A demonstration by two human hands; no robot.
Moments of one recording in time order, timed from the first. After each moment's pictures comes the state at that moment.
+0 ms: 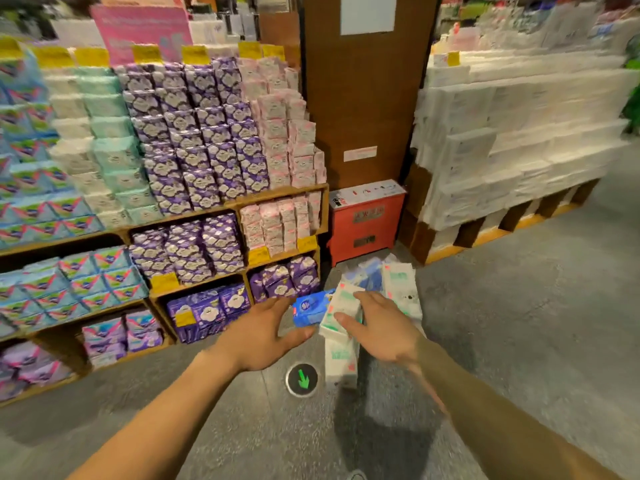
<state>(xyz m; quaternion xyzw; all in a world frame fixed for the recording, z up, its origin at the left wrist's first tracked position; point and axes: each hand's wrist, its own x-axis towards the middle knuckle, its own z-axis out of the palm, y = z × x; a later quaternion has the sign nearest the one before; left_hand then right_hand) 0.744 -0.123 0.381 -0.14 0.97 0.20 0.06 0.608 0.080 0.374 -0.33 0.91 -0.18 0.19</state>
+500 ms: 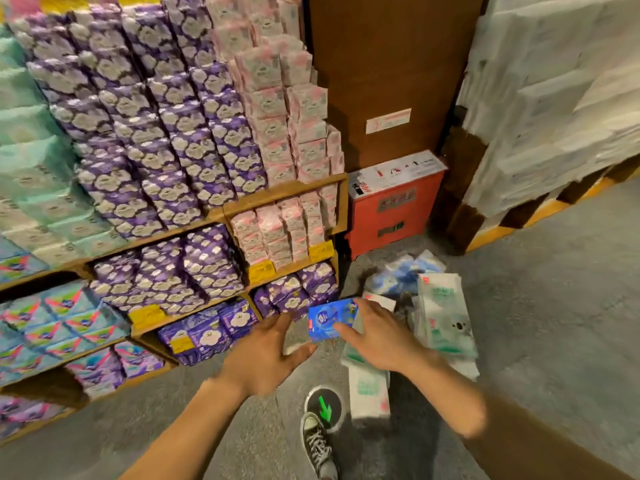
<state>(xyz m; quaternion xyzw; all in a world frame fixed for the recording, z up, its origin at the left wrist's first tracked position) 0.471 -0.322 0.300 -0.19 0.95 0.22 0.14 0.322 -0.144 0.284 -0.33 0.89 -0.17 0.27</state>
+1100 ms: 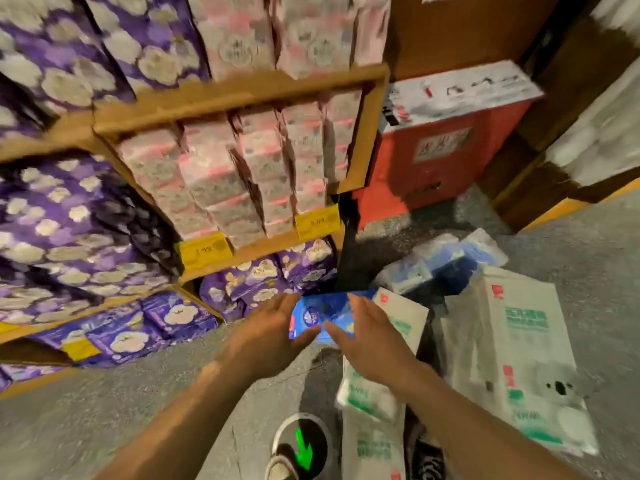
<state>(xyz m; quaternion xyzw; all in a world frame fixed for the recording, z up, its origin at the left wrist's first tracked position) 0.199 -0.488 -0.070 -0.21 0.94 0.22 0.18 0.092 -0.321 -0.085 -0.30 0.88 -0.17 0.33</state>
